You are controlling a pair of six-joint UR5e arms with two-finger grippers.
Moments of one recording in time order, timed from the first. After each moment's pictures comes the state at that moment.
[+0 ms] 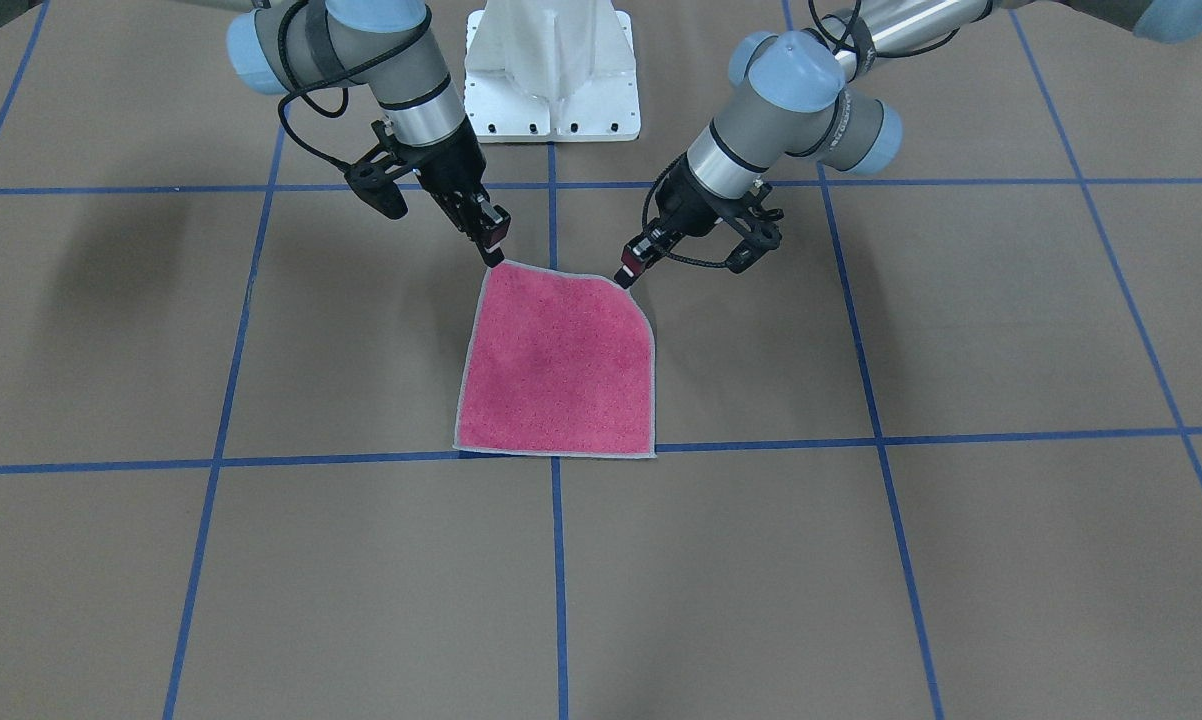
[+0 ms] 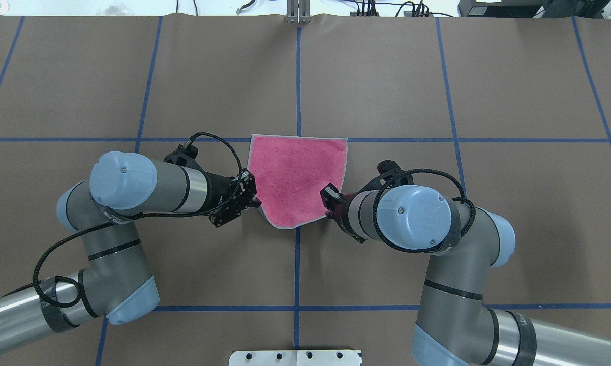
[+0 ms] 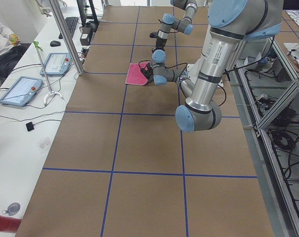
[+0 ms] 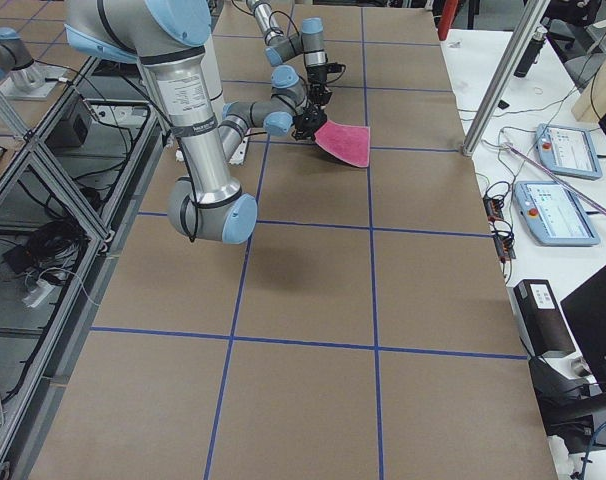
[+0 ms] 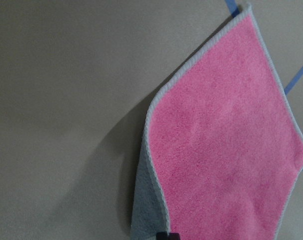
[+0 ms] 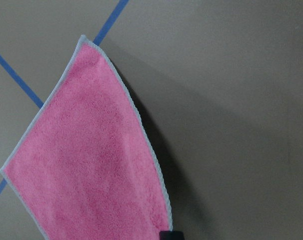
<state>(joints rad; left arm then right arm) -0.50 -2.02 -1.68 -2.31 -1.86 -2.17 0.37 -1.11 1.87 -1.27 1.60 2.19</state>
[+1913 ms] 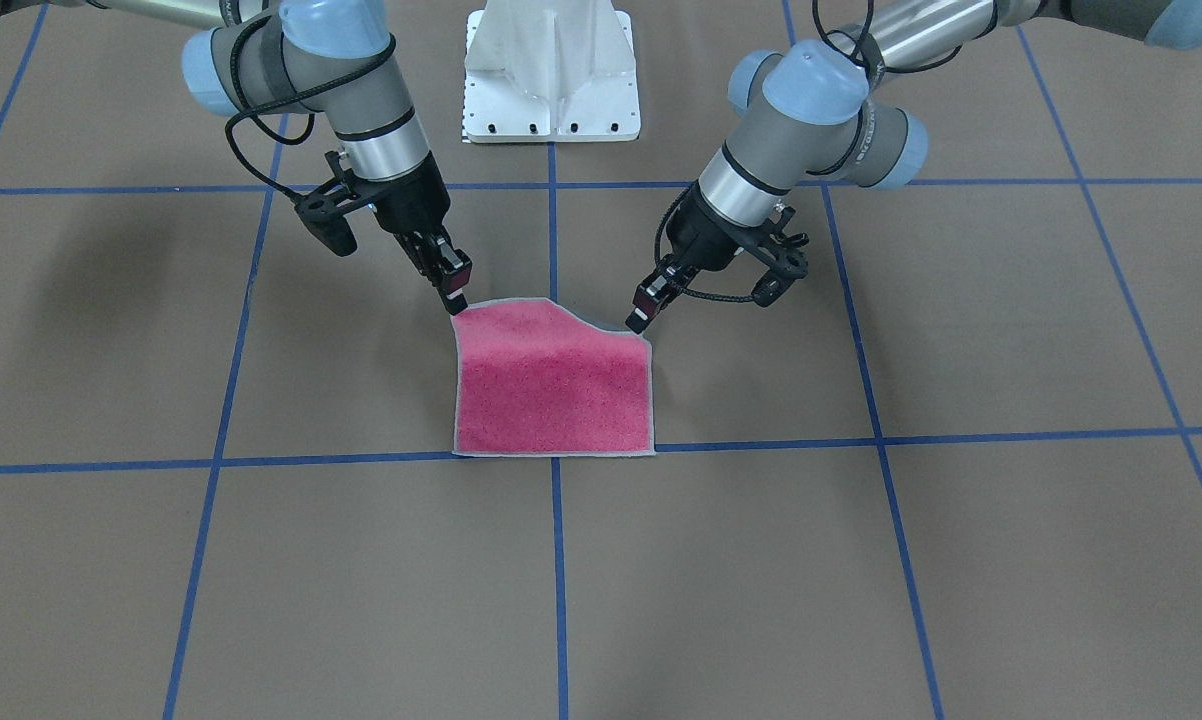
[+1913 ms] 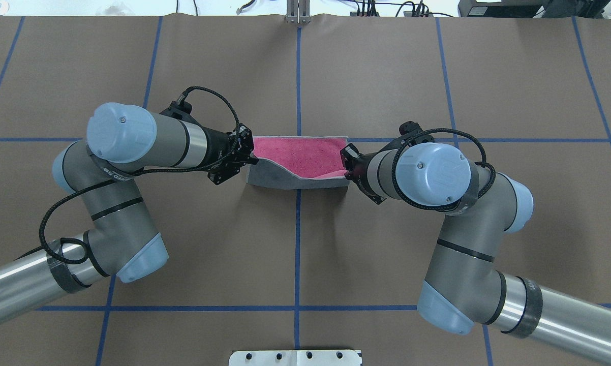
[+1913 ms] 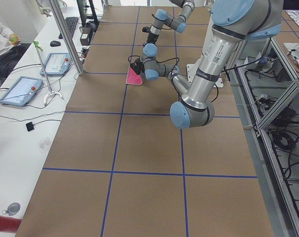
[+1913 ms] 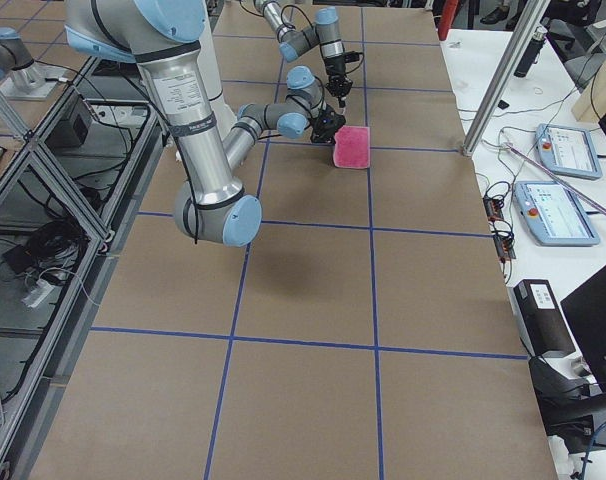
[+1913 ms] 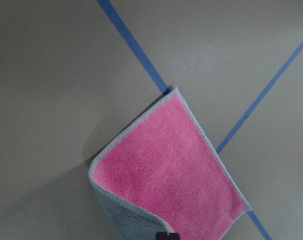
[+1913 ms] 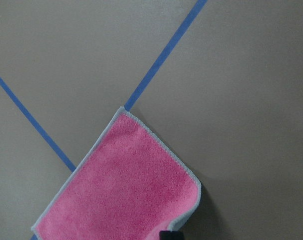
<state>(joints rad) -0.60 -2.10 -1.63 -2.25 -1.86 -2.16 0.49 -1.11 1.84 -1.27 1.60 2.16</state>
